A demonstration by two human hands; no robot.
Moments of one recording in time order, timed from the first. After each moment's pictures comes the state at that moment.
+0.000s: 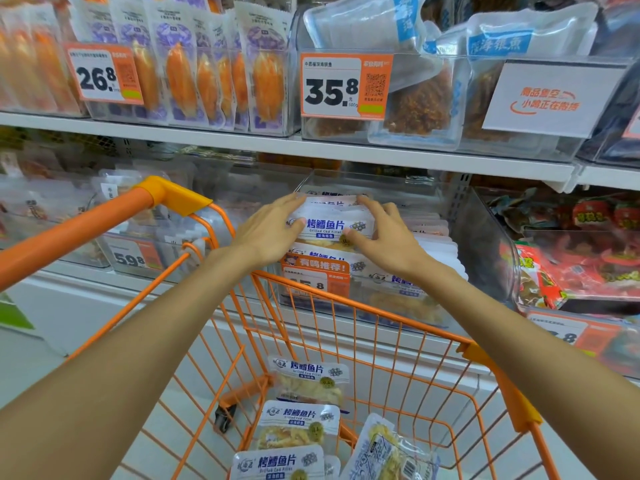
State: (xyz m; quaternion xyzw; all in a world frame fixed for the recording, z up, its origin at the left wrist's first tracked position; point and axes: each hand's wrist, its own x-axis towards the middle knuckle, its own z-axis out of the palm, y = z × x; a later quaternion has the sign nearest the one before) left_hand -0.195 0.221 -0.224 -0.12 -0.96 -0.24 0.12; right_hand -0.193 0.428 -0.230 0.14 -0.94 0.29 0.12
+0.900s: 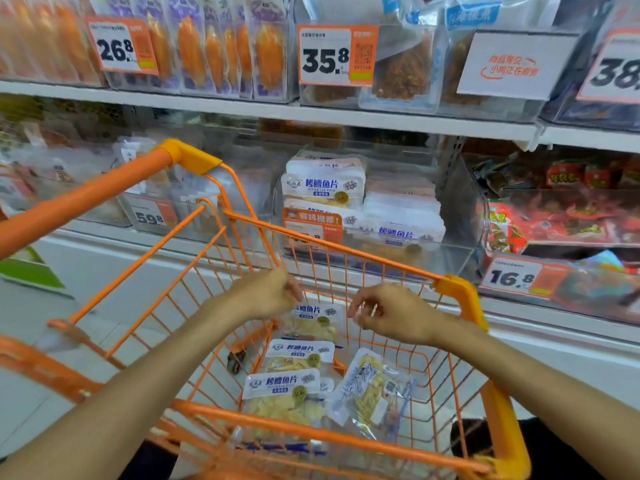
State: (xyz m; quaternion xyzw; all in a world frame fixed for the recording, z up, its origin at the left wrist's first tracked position) left_hand -0.070 0.227 -0.273 -0.10 -0.97 -0.16 -0.17; right_hand -0.060 0.456 -0.287 0.26 -0.94 0.22 -0.10
